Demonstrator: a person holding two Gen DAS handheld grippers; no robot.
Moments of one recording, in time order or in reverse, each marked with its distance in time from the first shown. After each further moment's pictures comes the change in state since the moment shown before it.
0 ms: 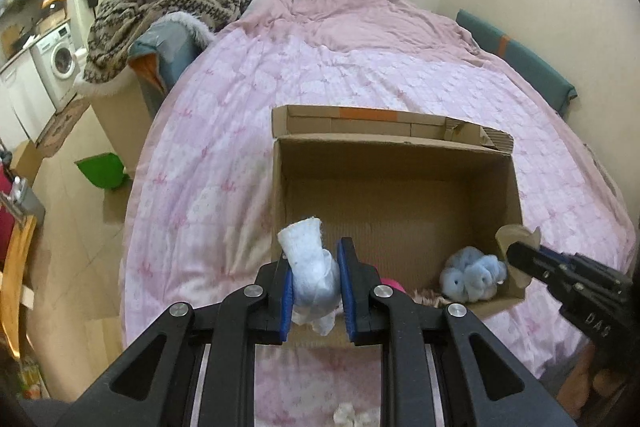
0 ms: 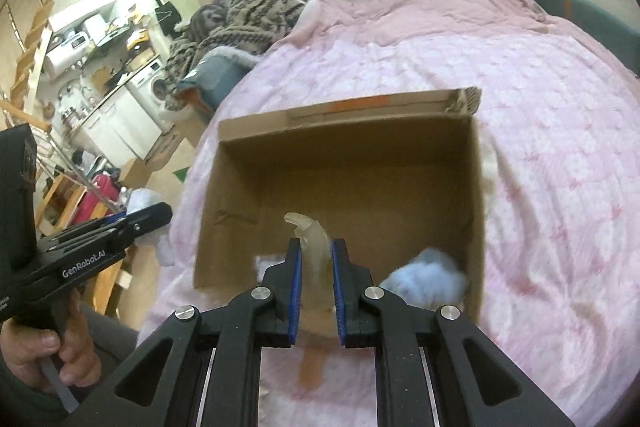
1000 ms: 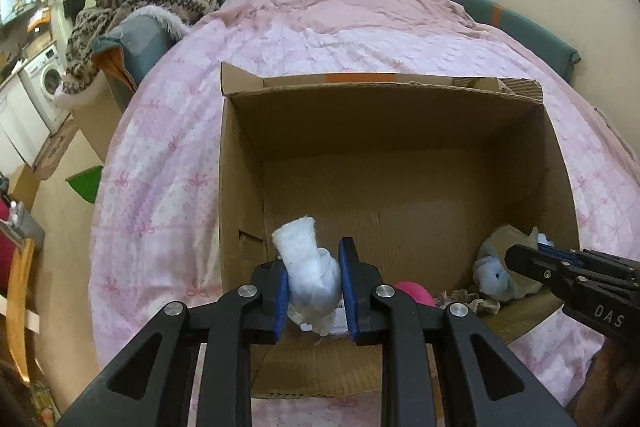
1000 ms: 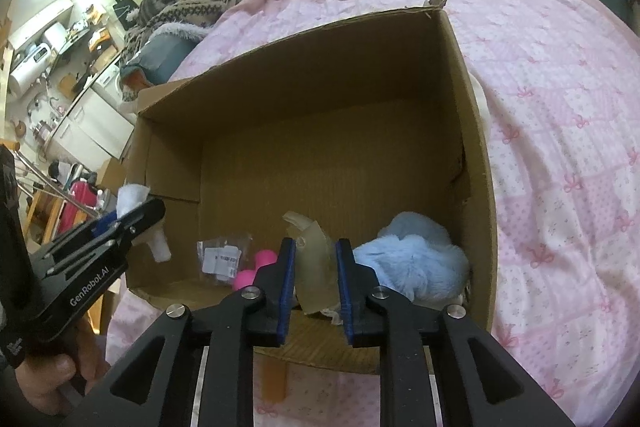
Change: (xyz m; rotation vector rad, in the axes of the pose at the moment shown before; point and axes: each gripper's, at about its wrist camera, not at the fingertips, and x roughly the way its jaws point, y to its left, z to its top) left arm 0.077 -0.017 -0.025 0.081 0.011 0.009; right arm 0.069 -0.039 -0.020 0.120 0.114 -0.055
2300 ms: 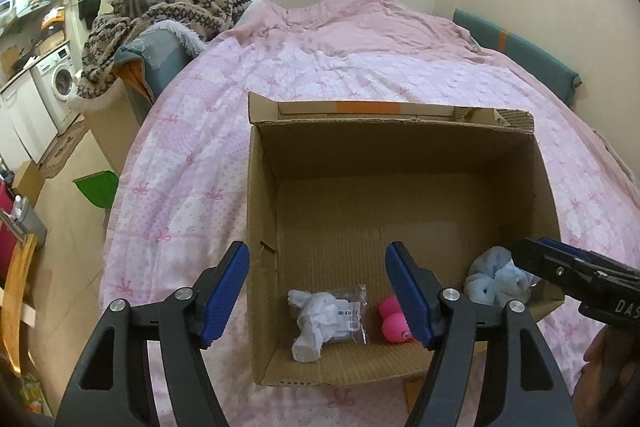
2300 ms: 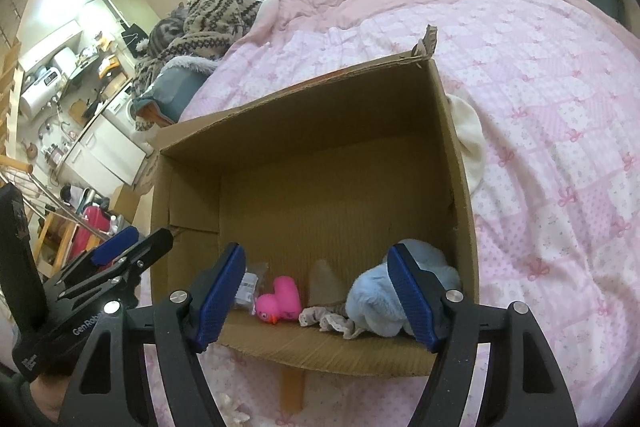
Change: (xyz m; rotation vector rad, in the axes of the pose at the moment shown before) left arm -0.035 0.004 0.001 -0.043 -0.079 0.013; right arm -0.030 -0.004 0.004 0.028 -0.097 0.041
